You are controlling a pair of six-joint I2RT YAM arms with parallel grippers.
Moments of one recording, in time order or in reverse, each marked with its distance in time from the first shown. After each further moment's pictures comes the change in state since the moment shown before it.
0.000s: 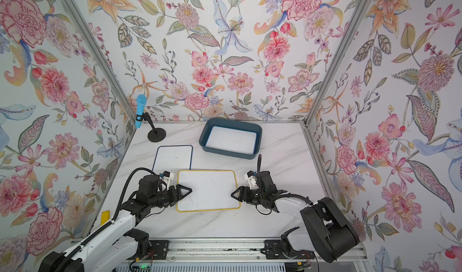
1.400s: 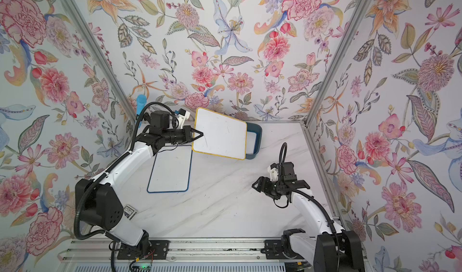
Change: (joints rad) left arm 0.036 0.791 1.118 -0.130 0.159 0.276; right arm -0.332 -0.239 0.222 -0.658 0.100 -0.183
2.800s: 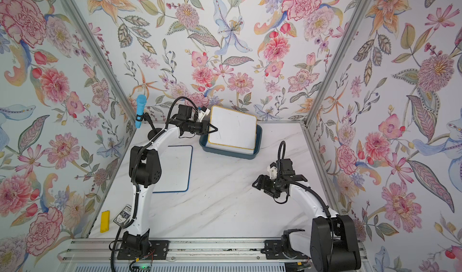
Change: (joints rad) left arm -0.006 0.672 0.660 -0.227 0.161 0.269; right arm -0.018 0.121 0.049 -0.011 -0.003 -0.018
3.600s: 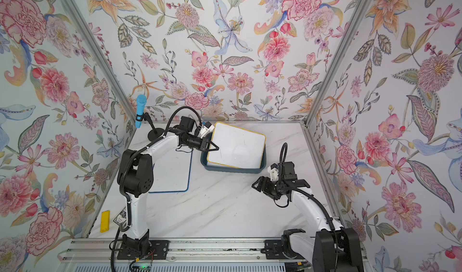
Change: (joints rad) left arm -0.064 -0.241 -0.431 -0.094 0.122 0.281; right arm 0.000 -0.101 -0.051 0.012 -0.032 0.019
